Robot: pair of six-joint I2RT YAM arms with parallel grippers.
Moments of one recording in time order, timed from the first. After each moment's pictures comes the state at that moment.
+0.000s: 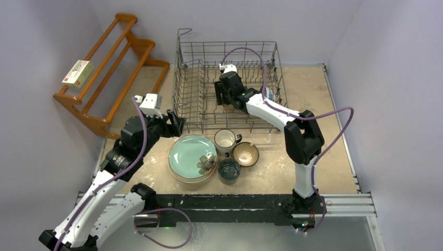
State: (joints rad) left arm -0.50 0.68 0.82 -0.38 -0.13 -0.33; right arm 0.66 1.97 1.58 -0.30 0.29 0.27
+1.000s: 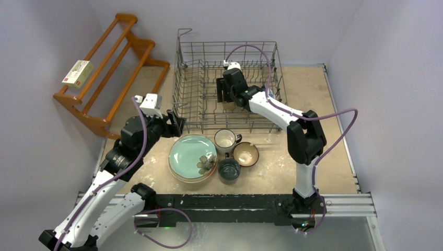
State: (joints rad) left arm -0.50 0.68 0.82 -0.38 -0.13 -0.33; right arm 0.64 1.95 1.61 -0.33 0.23 0.35
